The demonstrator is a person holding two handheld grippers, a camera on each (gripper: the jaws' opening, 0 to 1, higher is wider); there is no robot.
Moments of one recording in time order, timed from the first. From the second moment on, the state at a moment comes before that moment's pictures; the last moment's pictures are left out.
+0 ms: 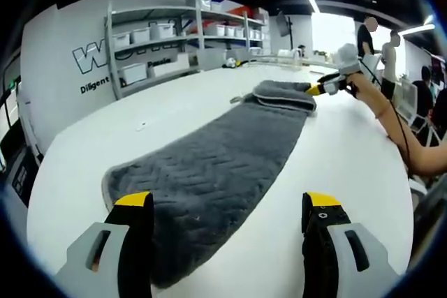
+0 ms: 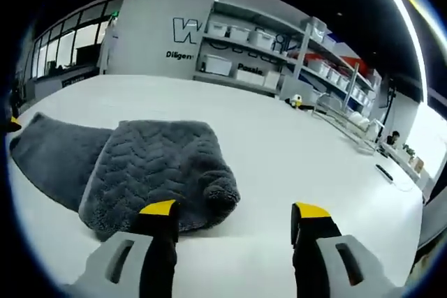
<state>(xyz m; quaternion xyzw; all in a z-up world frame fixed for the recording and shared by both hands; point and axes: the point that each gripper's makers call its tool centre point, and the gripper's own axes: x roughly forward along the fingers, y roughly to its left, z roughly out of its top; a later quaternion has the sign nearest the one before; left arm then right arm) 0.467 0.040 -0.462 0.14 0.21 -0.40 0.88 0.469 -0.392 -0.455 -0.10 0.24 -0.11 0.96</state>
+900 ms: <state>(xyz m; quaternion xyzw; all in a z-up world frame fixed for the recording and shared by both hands) 0.463 0.039 -0.458 0.15 0.21 -0.41 0.88 0.482 -0.307 -0.419 -0.20 0.15 0.09 0.97</state>
